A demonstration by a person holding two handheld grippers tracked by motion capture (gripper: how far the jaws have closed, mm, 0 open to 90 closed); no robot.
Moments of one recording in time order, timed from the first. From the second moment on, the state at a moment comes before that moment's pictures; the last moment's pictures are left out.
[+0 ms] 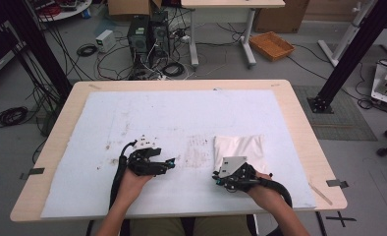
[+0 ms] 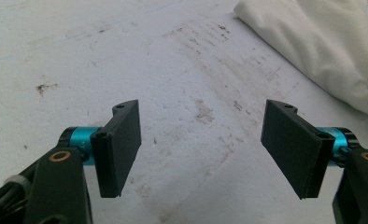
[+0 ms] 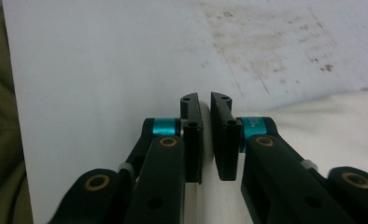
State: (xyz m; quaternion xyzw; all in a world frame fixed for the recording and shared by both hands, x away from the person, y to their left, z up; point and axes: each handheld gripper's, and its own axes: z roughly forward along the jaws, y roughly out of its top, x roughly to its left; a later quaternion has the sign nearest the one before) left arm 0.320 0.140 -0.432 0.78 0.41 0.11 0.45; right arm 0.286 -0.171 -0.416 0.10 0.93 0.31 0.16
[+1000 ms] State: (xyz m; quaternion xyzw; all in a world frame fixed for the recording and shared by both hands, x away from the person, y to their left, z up) left arm 0.322 0.141 -0.433 0.78 0.41 0.11 0.46; right arm 0.297 -0.299 -0.417 0.40 0.87 0.24 0.15
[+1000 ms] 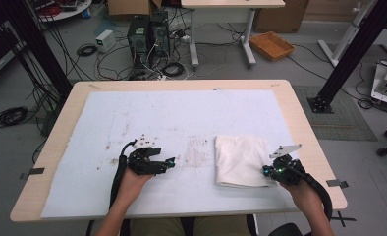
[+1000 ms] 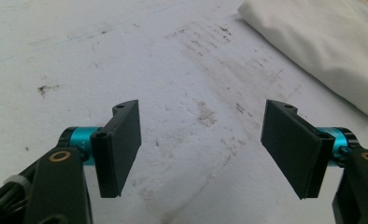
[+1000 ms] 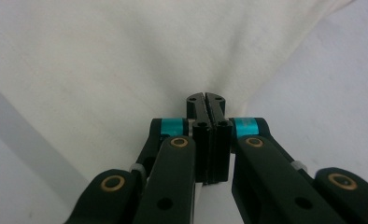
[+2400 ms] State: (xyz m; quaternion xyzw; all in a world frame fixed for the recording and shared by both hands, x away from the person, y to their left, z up) left arm 0.324 0.142 -0.433 0.78 0.41 0.11 0.46; right arm 0.338 -0.172 -0.425 0.26 0.91 0.30 0.09
